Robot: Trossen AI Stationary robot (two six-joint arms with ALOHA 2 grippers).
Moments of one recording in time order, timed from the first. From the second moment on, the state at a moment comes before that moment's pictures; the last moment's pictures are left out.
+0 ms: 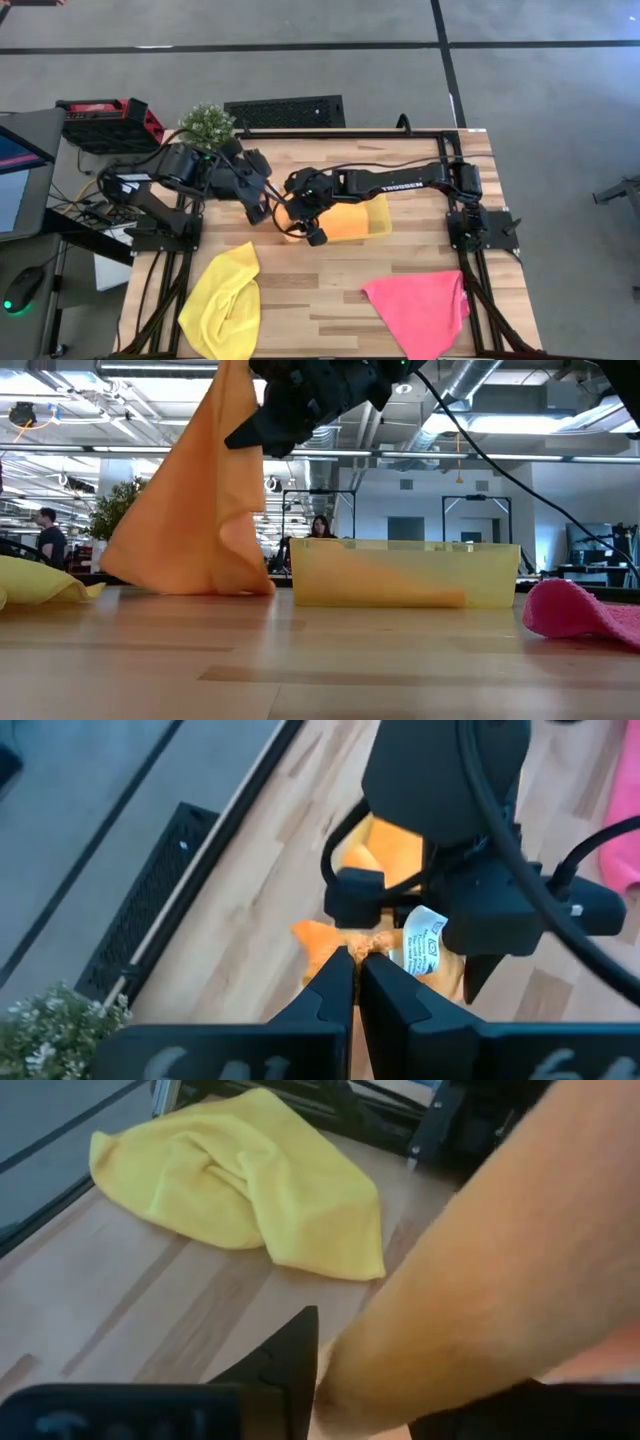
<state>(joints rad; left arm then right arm) -0.20 1.55 2.05 -1.57 -0.54 -0.51 -0.03 2.02 1.61 -0.26 -0.40 -0.39</state>
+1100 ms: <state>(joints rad) -0.20 1.53 2.13 -1.57 -0.58 -0.38 -0.03 1.99 1.61 -0.49 -0.39 -0.37</state>
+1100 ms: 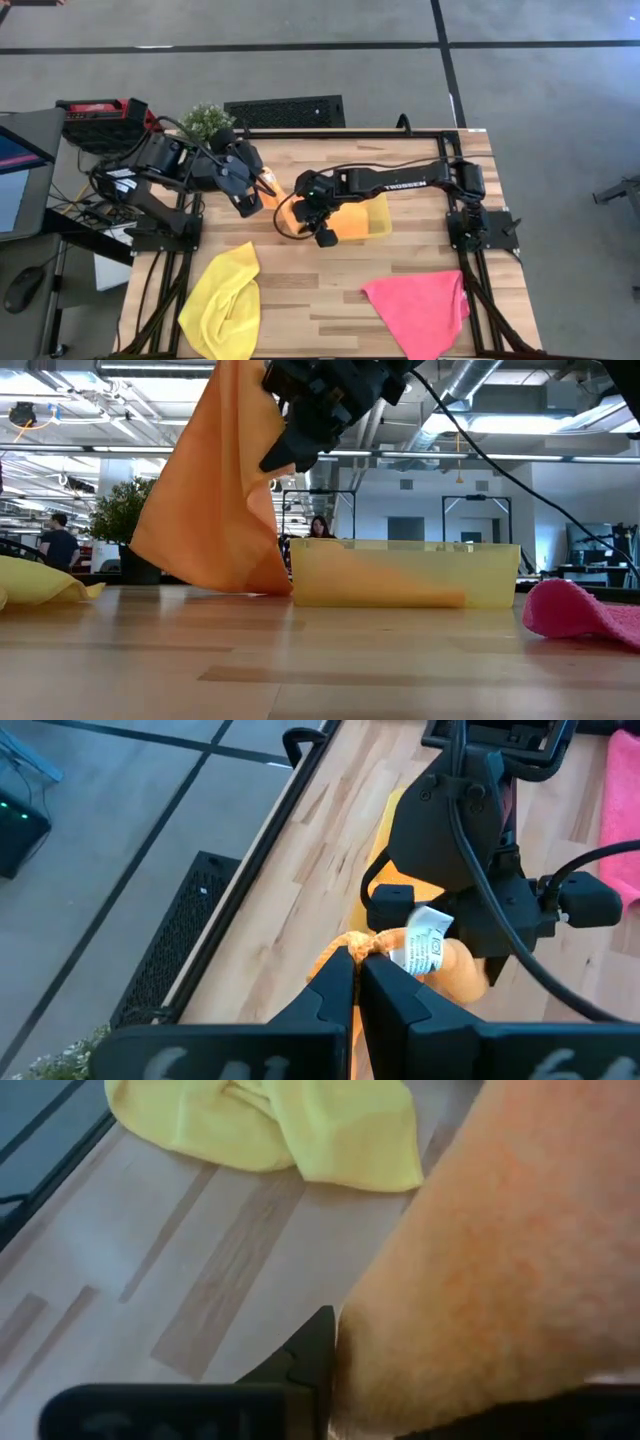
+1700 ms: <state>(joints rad) -0.20 1.47 2.13 -1.57 -0.58 -0.37 -0.04 1.84 1.61 -0.64 -0.23 -0.37</state>
